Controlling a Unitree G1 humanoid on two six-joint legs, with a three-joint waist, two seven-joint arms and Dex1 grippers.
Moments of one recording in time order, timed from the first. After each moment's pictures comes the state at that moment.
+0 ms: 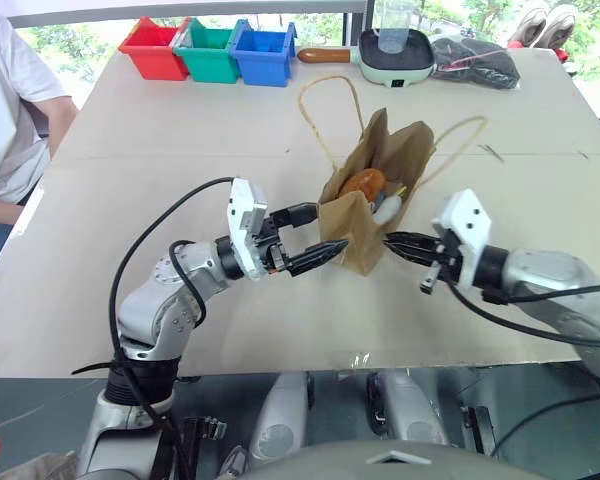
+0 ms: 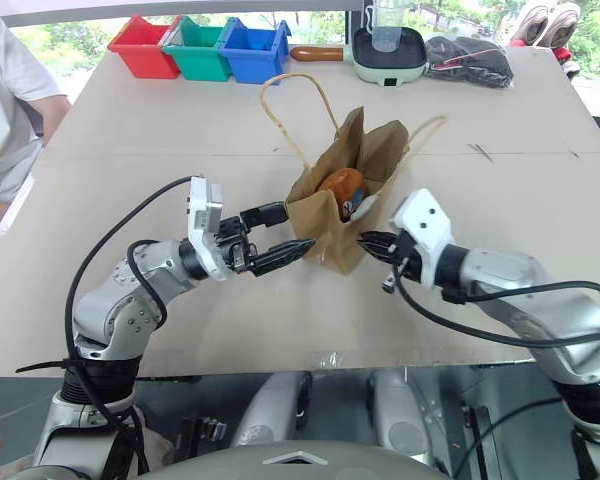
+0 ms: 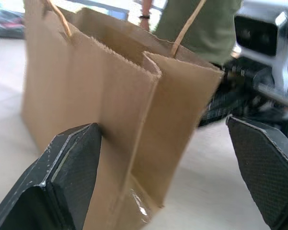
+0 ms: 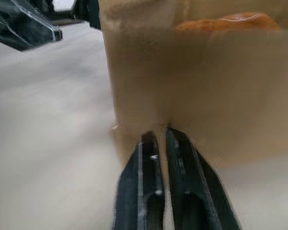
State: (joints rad) left arm -0.27 0.47 0.01 -0.30 -0.67 0.51 -0.86; right arm -0.31 -0.71 0.21 -0.58 0.63 0.70 0.45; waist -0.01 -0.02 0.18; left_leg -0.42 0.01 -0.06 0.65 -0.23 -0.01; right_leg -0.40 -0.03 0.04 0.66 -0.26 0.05
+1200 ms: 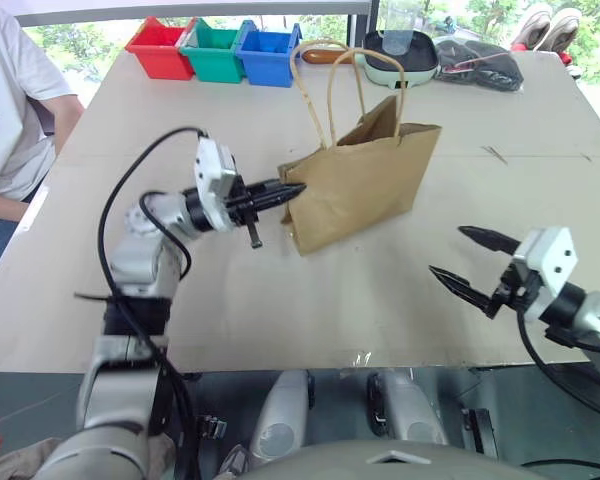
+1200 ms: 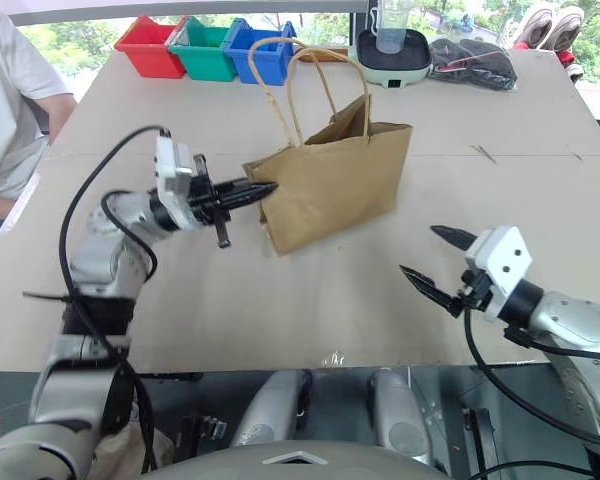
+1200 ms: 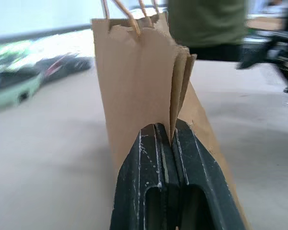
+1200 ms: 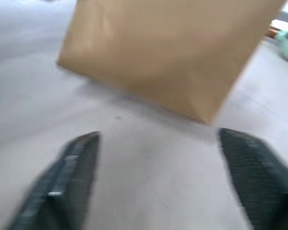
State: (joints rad) left arm -0.73 0.56 0.03 0.45 -0.48 0.01 -1.40; right arm 0.23 -0.71 -0.30 -0.69 0.50 0.40 0.72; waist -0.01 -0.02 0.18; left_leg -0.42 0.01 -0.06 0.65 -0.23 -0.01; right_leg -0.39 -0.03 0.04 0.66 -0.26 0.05
